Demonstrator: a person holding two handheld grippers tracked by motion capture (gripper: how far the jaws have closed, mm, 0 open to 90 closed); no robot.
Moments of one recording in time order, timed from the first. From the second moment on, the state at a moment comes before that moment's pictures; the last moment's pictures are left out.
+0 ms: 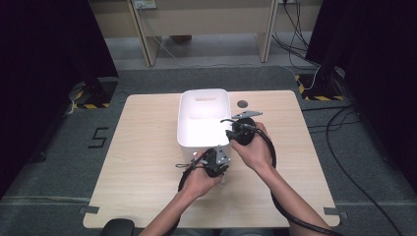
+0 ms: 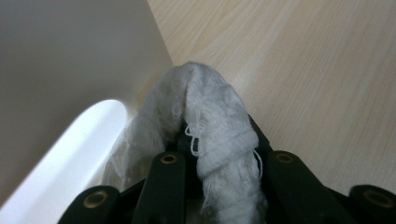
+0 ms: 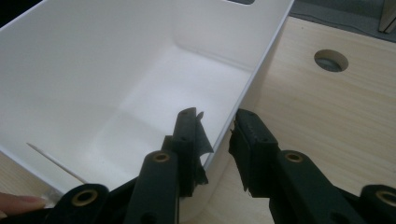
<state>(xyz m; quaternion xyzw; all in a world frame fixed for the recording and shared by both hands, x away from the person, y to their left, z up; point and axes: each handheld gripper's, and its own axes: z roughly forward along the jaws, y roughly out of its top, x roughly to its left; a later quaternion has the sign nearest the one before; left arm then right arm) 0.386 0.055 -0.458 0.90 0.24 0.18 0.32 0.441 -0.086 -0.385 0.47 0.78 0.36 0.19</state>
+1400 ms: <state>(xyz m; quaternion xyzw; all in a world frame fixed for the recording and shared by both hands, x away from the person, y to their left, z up) 0.381 0.045 -0.418 0.88 0.22 0.21 0.36 0.442 -0.087 -0.385 0.47 0.78 0.36 0.18</state>
